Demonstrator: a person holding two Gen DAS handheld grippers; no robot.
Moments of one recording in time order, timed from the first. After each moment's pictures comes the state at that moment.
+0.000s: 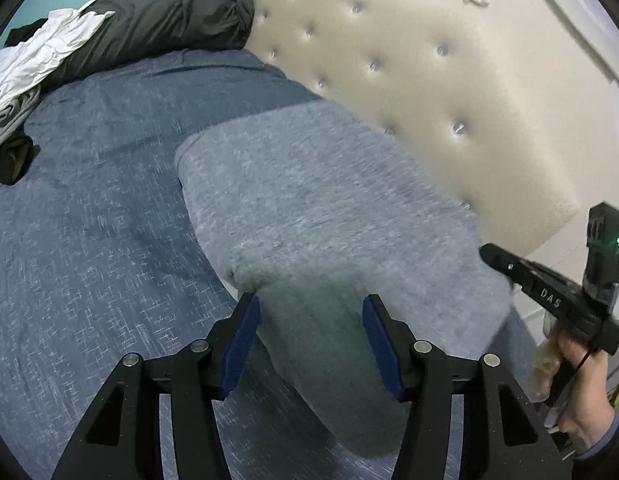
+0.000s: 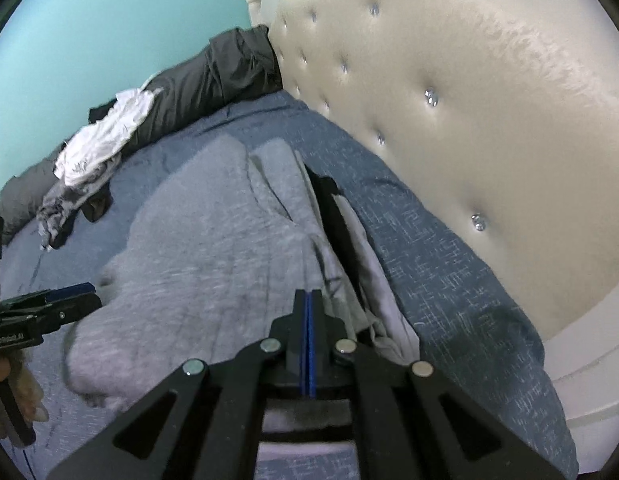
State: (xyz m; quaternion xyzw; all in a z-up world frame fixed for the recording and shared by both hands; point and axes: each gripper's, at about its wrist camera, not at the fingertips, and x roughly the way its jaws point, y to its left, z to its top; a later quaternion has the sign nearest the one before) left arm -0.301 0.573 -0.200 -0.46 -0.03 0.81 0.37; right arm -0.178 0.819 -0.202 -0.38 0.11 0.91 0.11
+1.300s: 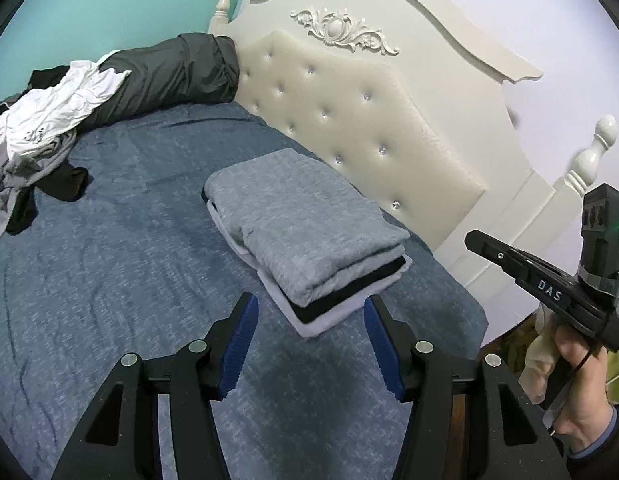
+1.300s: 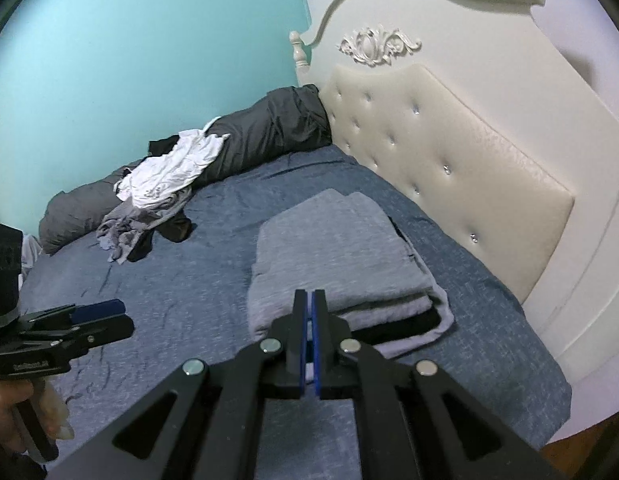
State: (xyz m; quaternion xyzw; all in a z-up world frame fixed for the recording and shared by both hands) left arm -0.149 0.458 -0.085 -0.39 -0.01 0.83 0.39; right arm -0.043 0.686 -0.082 -0.31 0.12 0.94 0.07
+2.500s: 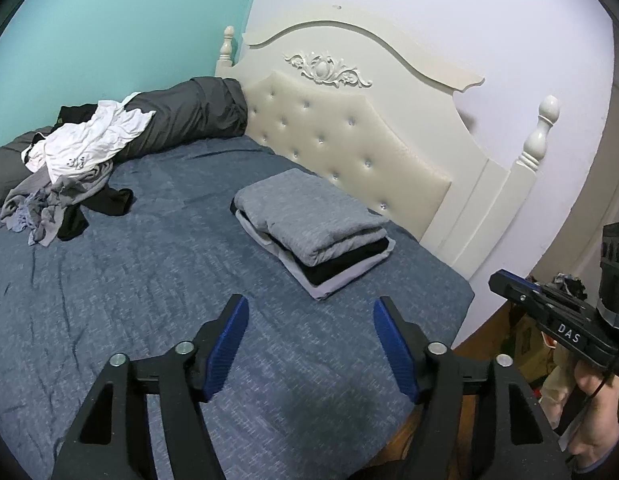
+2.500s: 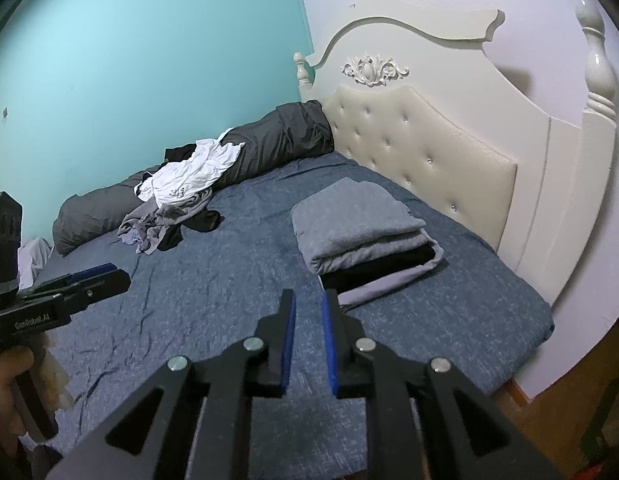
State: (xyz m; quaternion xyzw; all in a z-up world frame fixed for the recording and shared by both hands) left arm -0.034 0.344 -0.045 -0.33 0.01 0.86 0.38; right arm 0.100 0.573 -0.060 -0.28 0.12 0.95 0.09
